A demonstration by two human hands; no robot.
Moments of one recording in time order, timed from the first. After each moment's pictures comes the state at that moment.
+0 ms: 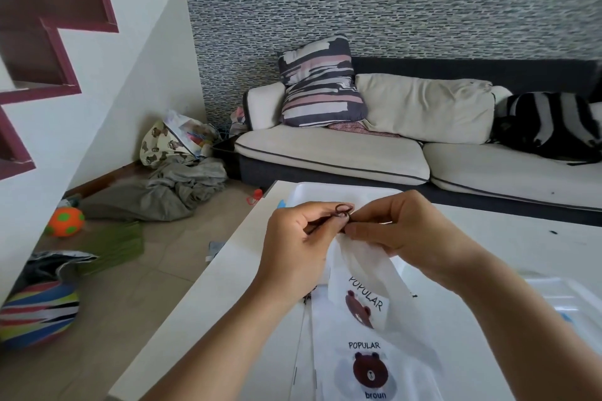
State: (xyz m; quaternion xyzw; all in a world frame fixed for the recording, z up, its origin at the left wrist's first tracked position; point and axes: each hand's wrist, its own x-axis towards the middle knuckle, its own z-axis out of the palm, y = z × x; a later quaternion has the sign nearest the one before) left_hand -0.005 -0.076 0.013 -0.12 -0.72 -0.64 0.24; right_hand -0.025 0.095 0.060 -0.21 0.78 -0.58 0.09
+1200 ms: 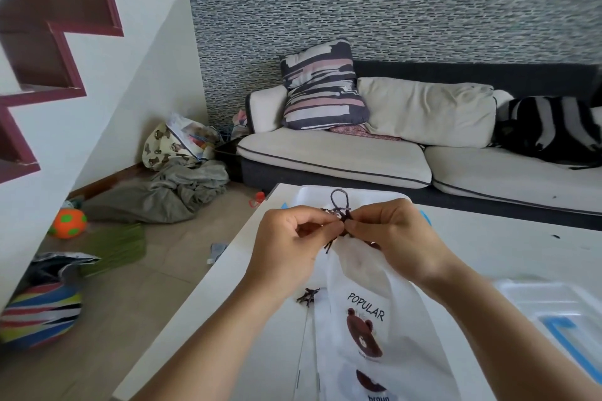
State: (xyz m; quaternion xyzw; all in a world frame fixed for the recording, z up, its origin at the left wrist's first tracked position) left_hand 0.004 -0.091 0.024 -0.06 -0.75 -0.63 0.19; right_hand -0.023 0.078 0.051 -0.21 0.80 -0.57 0.02
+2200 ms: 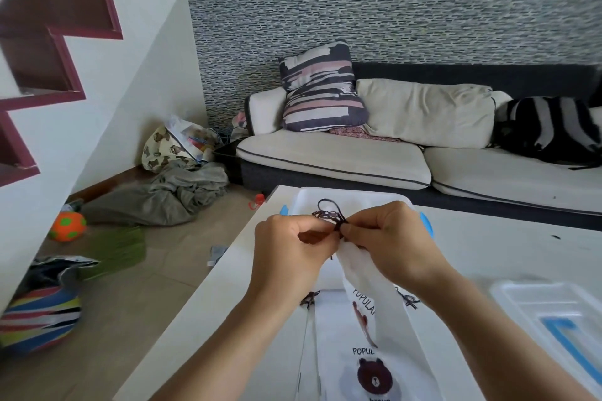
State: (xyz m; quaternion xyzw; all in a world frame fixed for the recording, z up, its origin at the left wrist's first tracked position) left_hand 0.010 -0.088 0.021 -0.06 -0.80 -0.54 0.26; right_hand -0.019 0.068 0.050 -0.16 0.85 -0.50 -0.03
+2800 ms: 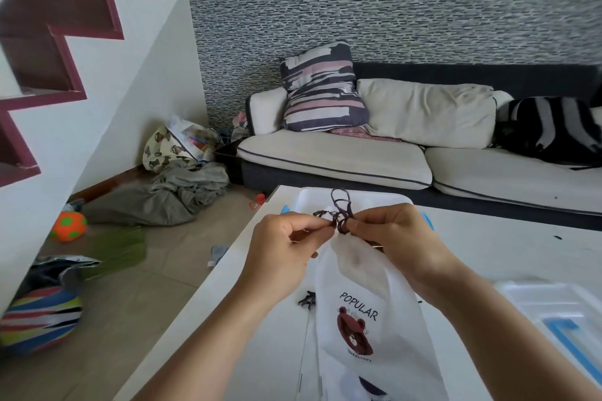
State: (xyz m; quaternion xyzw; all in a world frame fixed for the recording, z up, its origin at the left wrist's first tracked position) left_hand -0.002 -0.105 0.016 -0.07 -0.79 -0.58 0.19; right_hand -0.020 0.073 0.049 -0.13 0.76 -0.63 0.06
